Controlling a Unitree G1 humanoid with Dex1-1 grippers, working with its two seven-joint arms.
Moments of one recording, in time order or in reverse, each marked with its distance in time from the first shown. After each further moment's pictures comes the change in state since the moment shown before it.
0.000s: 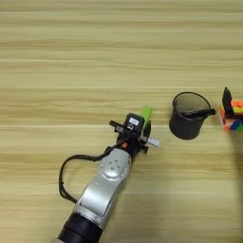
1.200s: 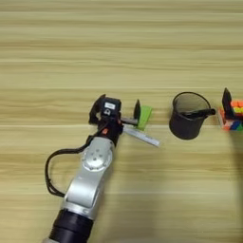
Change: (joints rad) left arm 0.006 0.008 0.217 -0.102 -0.019 -0.093 0.007; right arm 0.000 0.000 0.000 0.010 0.000 0.000 -0.001
